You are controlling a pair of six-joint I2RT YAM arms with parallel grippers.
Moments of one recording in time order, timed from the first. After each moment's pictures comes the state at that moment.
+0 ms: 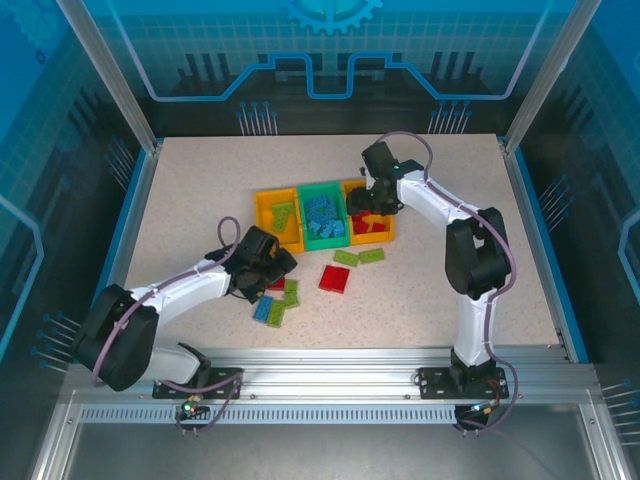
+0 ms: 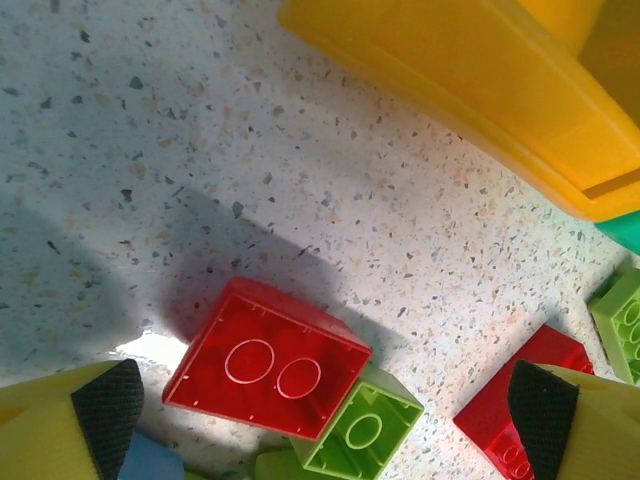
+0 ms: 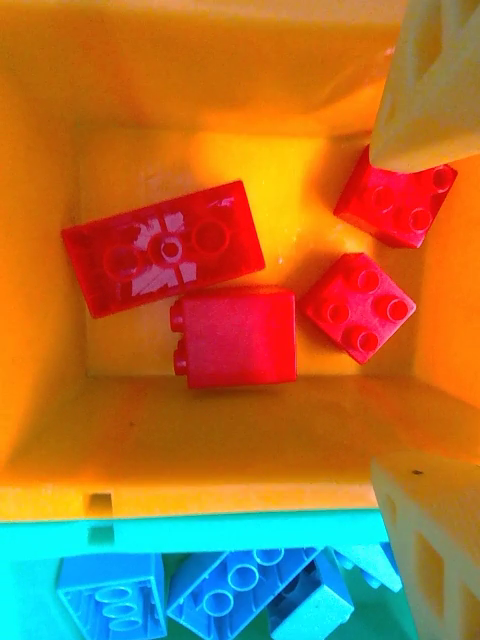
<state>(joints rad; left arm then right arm) -0.50 1.37 0.69 -0.42 0.04 -1.22 0.39 2.01 1.64 -0.79 -0.06 0.32</state>
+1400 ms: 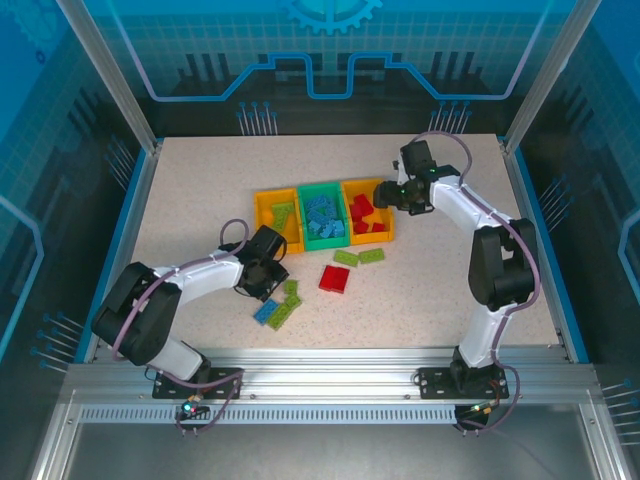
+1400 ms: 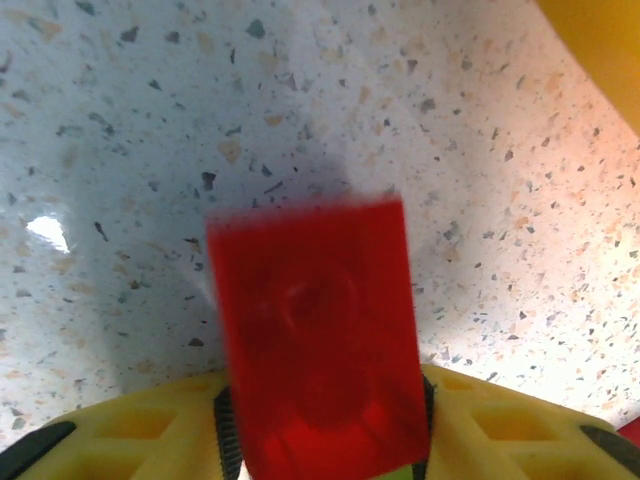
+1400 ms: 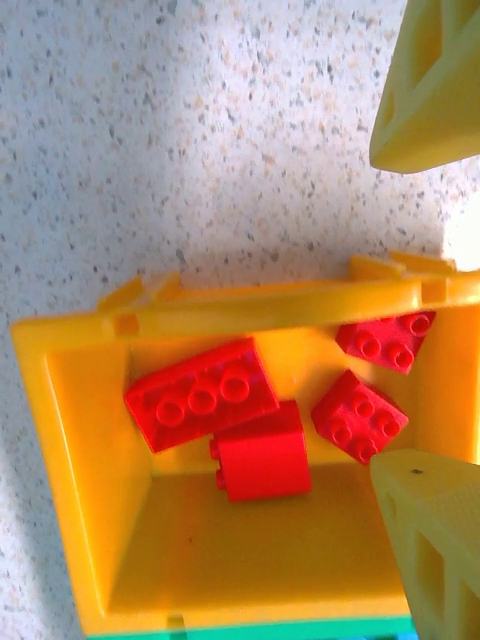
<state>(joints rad) -0.49 1.52 0.74 -0.48 0.03 -1.37 0.23 1.86 1.45 -0.65 -0.11 0.29</state>
